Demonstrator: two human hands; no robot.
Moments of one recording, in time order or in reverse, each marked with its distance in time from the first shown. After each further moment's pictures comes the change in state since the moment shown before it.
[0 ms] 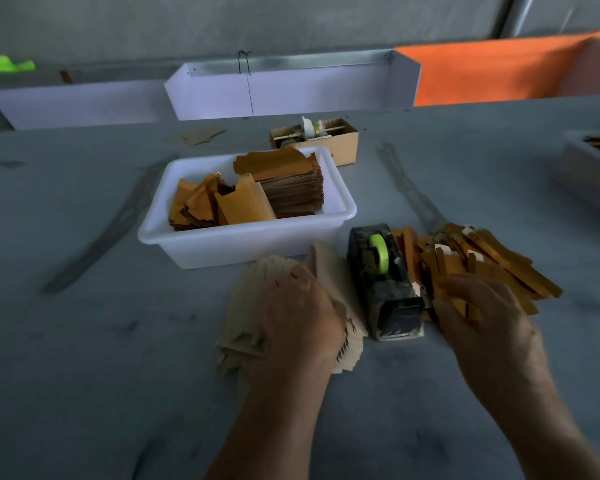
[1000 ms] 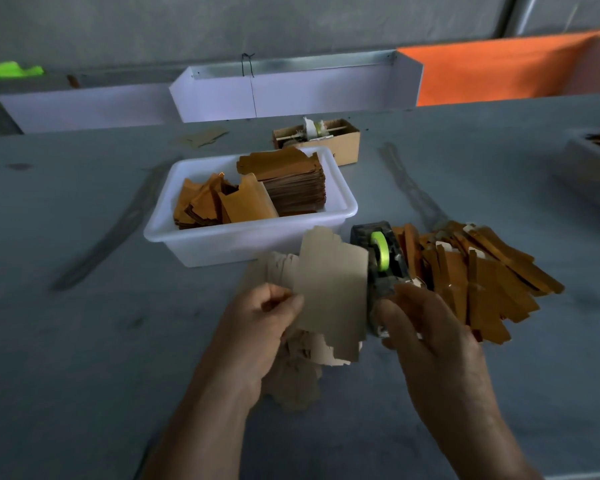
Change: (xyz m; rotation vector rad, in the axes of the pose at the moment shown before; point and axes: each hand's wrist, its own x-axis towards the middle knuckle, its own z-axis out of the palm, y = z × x) left_hand -0.026 -0.054 -0.026 -1.073 -0.161 -0.123; right_hand -0.035 -0.046 0.017 0.469 -0.119 0.115
